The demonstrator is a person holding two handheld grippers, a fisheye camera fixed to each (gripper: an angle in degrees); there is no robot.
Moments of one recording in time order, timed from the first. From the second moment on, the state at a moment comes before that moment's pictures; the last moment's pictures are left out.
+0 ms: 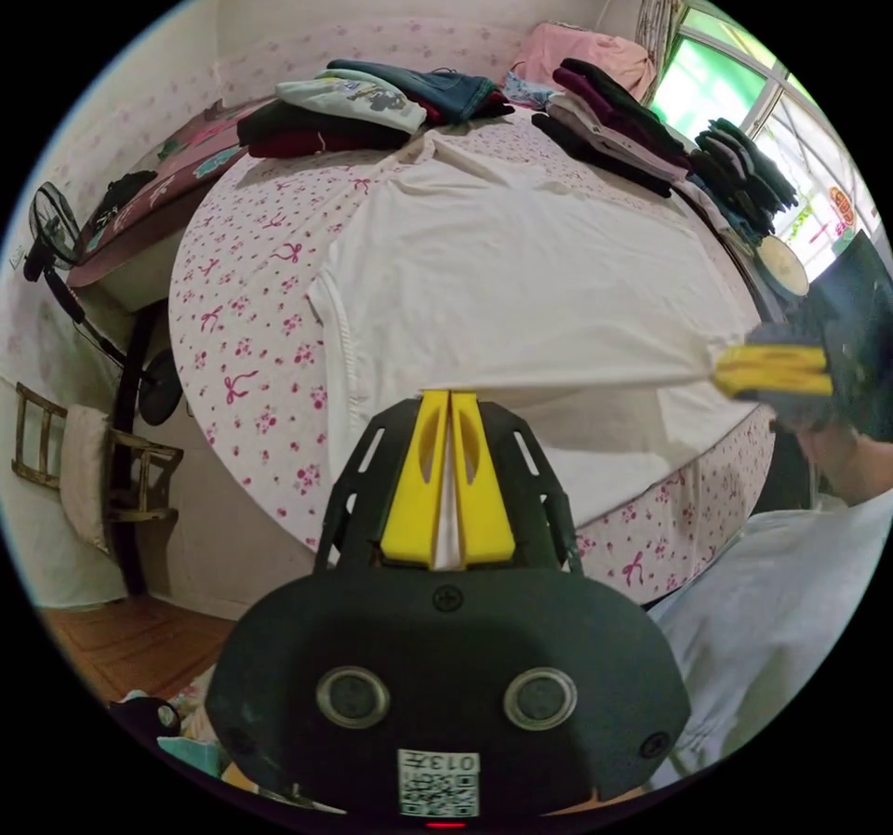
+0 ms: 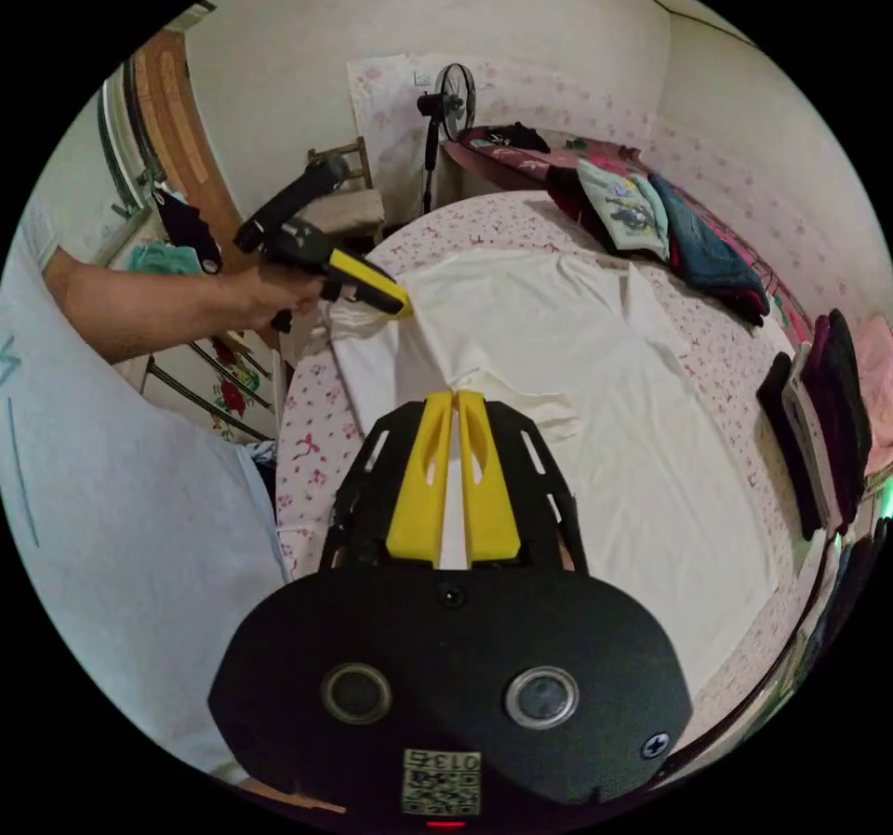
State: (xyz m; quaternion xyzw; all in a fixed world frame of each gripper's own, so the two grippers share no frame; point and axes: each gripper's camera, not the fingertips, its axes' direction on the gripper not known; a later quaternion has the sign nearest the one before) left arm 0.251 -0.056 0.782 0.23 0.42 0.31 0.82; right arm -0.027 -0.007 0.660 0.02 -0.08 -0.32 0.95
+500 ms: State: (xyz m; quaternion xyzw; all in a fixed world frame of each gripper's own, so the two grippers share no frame) left arm 0.197 -0.039 0.798 0.25 0.42 0.25 0.83; right arm -0.010 0.024 0.675 -0.02 -0.05 -0.25 0.97
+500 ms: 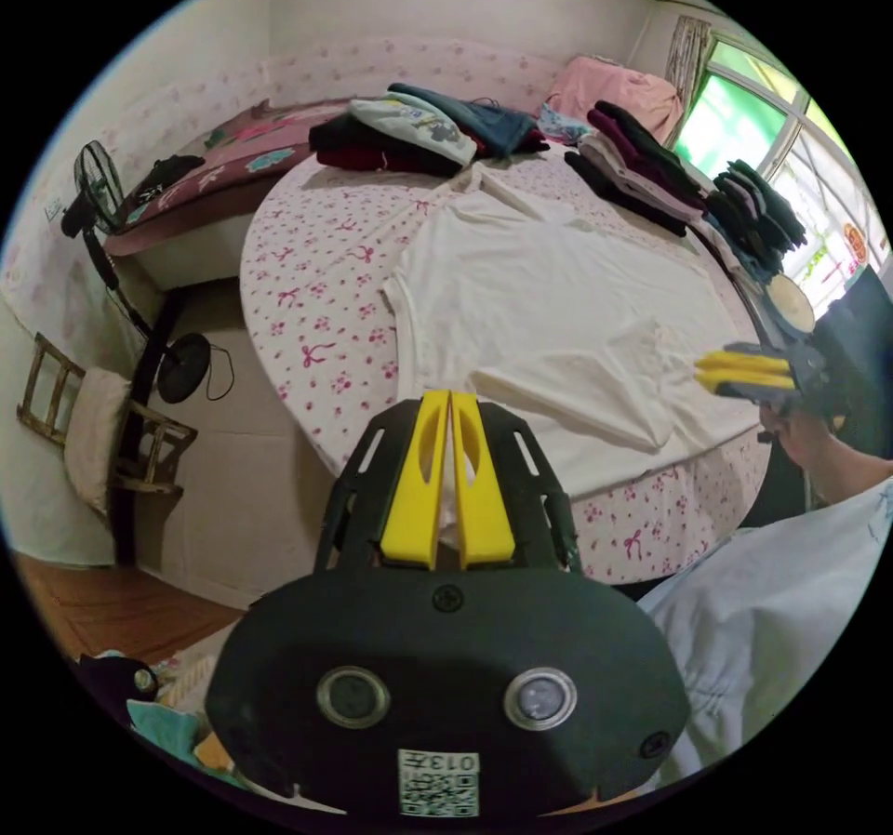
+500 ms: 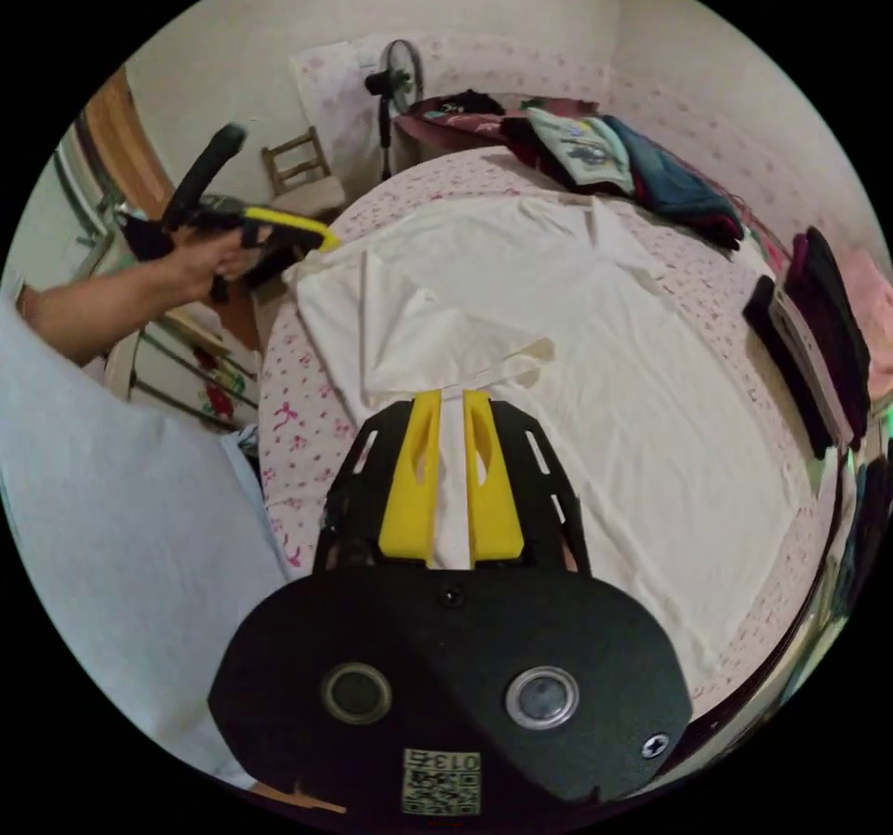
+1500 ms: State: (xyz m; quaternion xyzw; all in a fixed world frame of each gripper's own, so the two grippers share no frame) left arm 0.241 -0.025 0.766 0.28 0.40 0.31 0.81; right arm 0.054 -0.009 0.693 0.03 -0.17 -0.14 0.98
